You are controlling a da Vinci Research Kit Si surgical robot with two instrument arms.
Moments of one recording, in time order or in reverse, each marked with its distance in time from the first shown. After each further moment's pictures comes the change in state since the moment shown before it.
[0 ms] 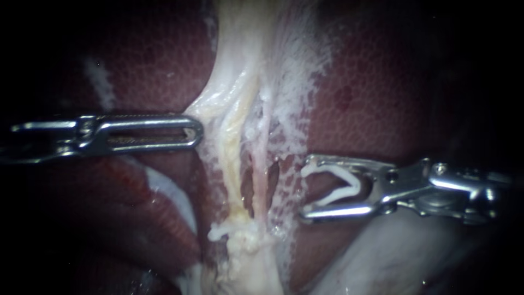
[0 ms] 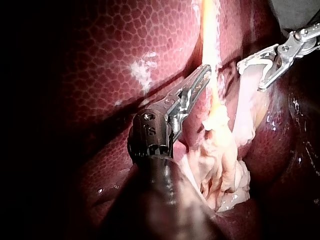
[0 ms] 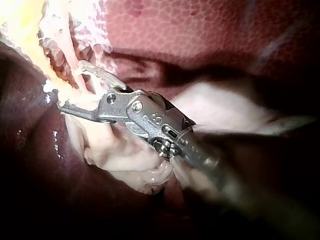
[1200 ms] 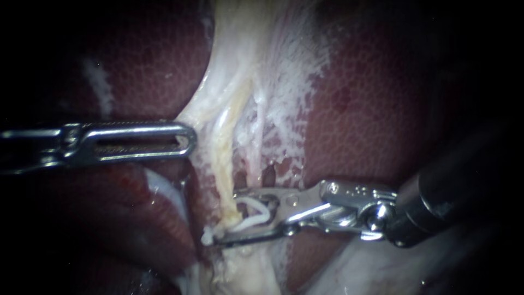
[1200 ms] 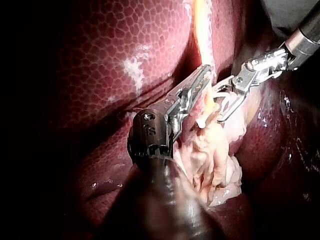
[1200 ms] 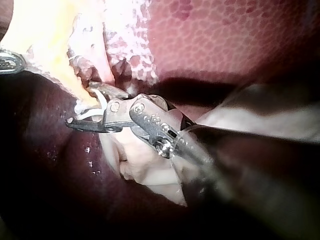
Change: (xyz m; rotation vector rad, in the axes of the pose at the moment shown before) right arm -0.001 0.000 0.011 0.107 -0.060 0.082; left arm -0.001 -0.002 -0.001 0.001 -0.014 0.004
